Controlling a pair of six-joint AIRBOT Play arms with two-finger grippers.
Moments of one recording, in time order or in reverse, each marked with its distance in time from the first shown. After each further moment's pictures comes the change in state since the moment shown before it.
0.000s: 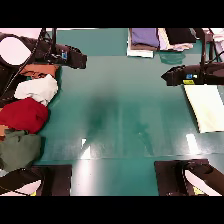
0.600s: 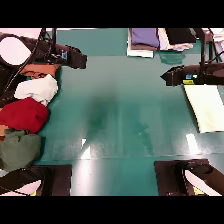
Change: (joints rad) left arm 0.000 0.000 0.000 -0.005 0.000 -0.002; right arm 0.003 0.000 0.000 0.001 -0.001 0.000
